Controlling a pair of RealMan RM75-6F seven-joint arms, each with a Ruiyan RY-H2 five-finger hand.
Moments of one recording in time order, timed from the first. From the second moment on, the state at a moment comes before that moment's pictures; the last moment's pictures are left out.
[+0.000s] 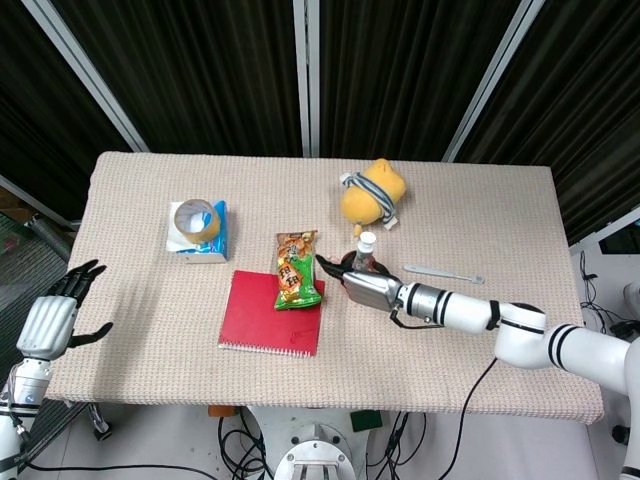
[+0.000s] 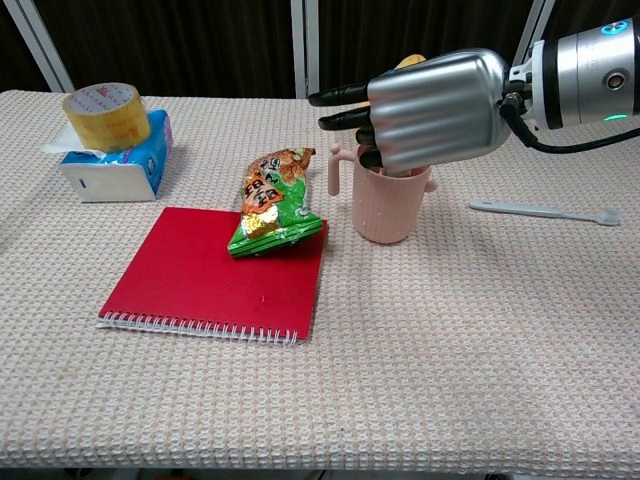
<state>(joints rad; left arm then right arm) -0.19 -1.30 -0.01 -1.22 1.53 1.40 -0.31 1.08 -1.29 0.04 -1.38 -1.99 0.68 -0.94</state>
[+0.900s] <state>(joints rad) -0.19 -1.30 -0.02 -1.22 1.51 1.38 -0.30 0.99 -1.22 0.09 -1.51 -1.95 0.89 -0.98</state>
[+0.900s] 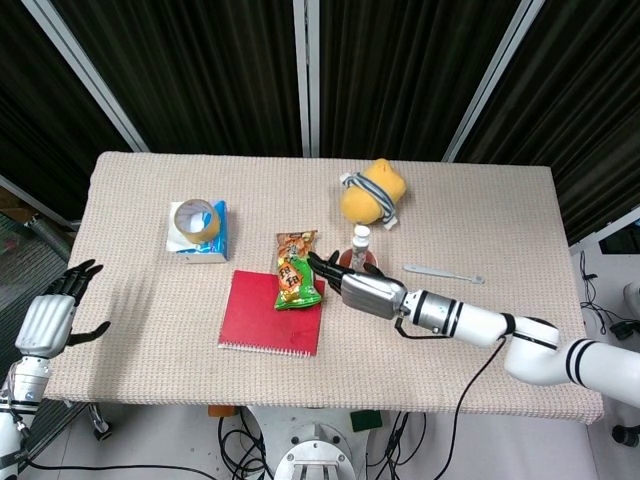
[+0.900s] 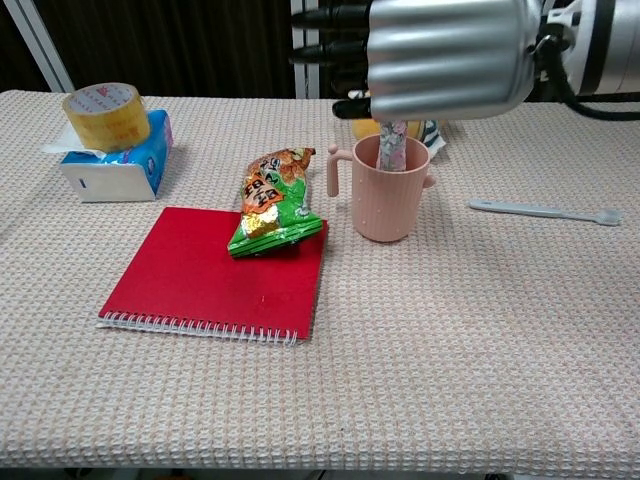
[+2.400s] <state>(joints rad) -0.21 -1.29 -0.01 -1.24 1.53 1.37 -0.27 0.76 -1.47 0.17 -1.50 -0.58 1.02 -0.86</state>
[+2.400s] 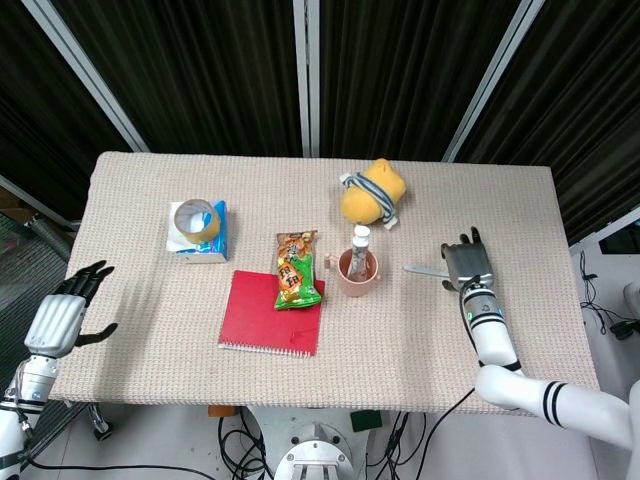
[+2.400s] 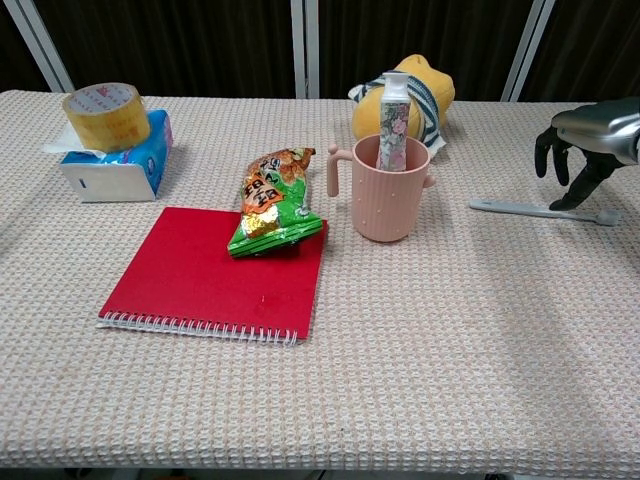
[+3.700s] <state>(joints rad) -0.22 -1.30 -0.01 -1.23 1.53 1.36 -0.28 0.81 -1.59 0.11 -1.30 -0.56 0.97 -0.87</state>
